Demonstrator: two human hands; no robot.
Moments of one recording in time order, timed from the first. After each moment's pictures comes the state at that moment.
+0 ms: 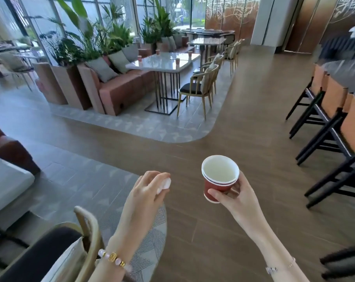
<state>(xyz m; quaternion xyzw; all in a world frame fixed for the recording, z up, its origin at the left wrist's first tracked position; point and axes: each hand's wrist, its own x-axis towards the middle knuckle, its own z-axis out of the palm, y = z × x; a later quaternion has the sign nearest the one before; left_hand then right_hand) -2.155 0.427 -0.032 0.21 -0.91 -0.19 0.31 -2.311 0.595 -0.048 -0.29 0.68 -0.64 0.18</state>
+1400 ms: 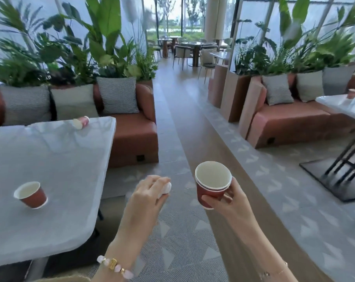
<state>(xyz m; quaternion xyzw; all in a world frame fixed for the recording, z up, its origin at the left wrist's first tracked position) -2.237 -0.197 -0.036 0.62 -0.70 -0.03 0.36 -2.450 -0.246 -0.065 -0.58 0.45 -0.48 0.48</state>
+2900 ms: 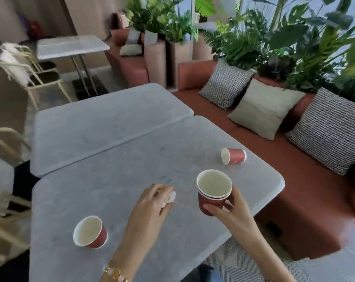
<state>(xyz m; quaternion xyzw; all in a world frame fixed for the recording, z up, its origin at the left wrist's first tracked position) -1.848 -0.502 -0.072 0.91 -0.20 0.10 0.34 -1.886 -0.714 -0.106 -0.75 0.11 -0.06 0.65</state>
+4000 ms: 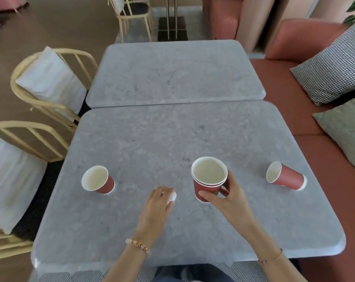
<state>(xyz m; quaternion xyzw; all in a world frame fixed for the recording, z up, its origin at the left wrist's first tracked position) -1.824 -0.550 -0.196 0.95 0.09 0.02 0.29 -1.754 -0.742 -0.144 -0.75 -0.05 0.17 0.64</state>
